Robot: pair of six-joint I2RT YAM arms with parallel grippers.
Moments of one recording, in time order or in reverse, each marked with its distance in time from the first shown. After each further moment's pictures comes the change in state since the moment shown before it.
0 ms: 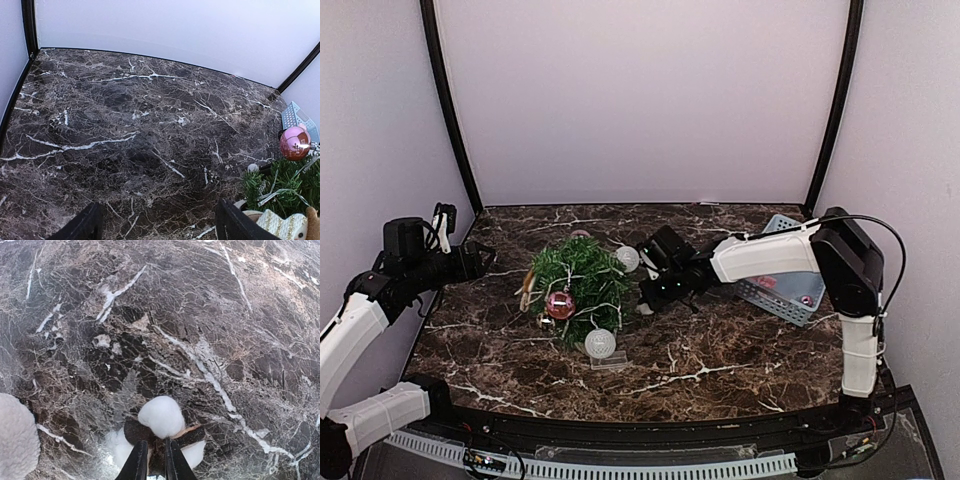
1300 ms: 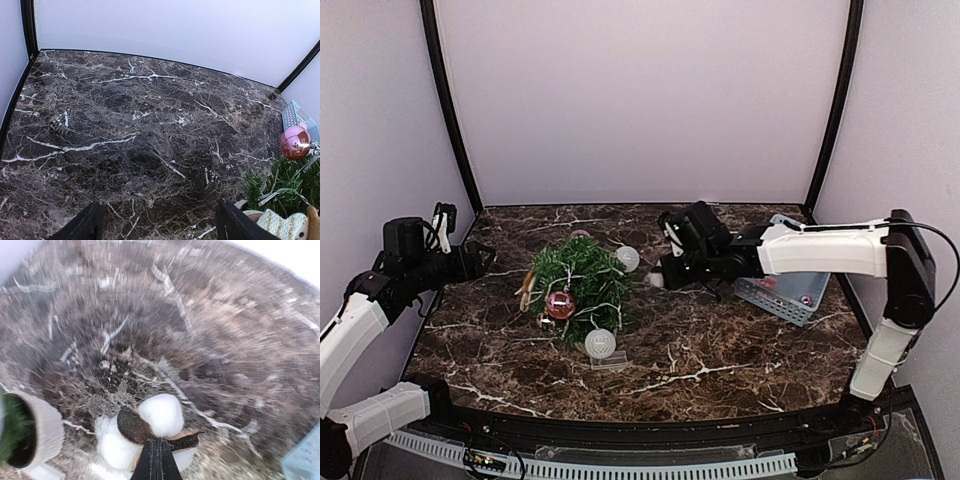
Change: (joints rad) left arm 0.000 0.000 0.000 0.002 0.000 0.008; right arm 0.000 -0.249 -0.117 -0.004 0.100 0.038
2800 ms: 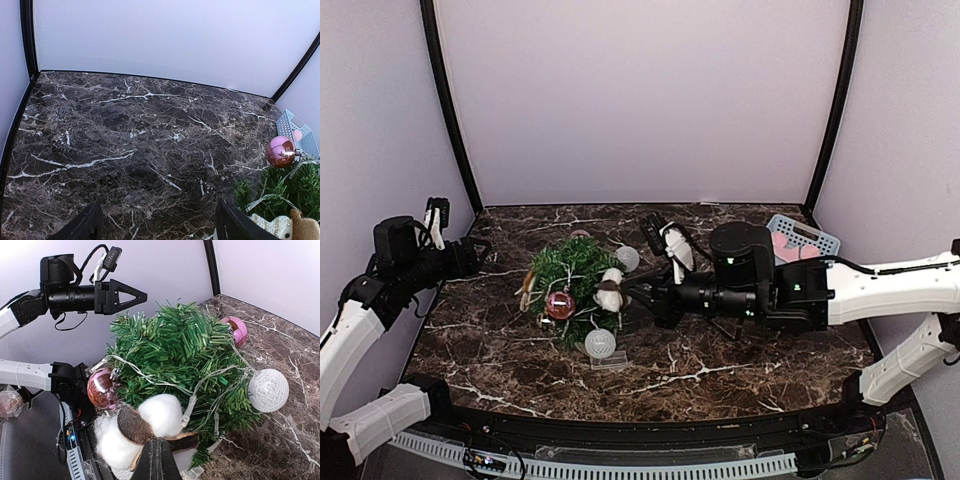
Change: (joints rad) left arm 0.006 -0.060 -0.002 0.037 0.004 0.015; right arm 0.328 -0.422 -0.280 0.402 -0.159 -0.023
